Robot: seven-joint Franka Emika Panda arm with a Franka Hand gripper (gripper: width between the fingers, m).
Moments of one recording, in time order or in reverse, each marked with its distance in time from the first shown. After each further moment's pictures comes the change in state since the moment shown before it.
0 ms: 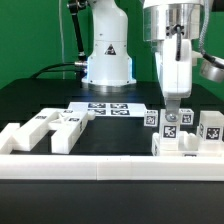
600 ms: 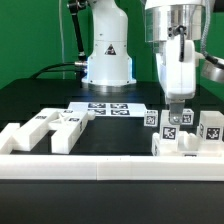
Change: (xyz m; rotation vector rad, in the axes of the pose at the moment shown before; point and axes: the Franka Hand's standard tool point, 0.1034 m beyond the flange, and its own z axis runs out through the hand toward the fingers) arm -0.002 0.001 0.001 -0.002 0.001 -0.217
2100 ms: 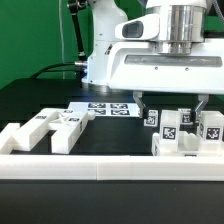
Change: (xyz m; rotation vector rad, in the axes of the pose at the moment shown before) arm 0.008 -0.002 0.001 -0.037 0.040 -1.305
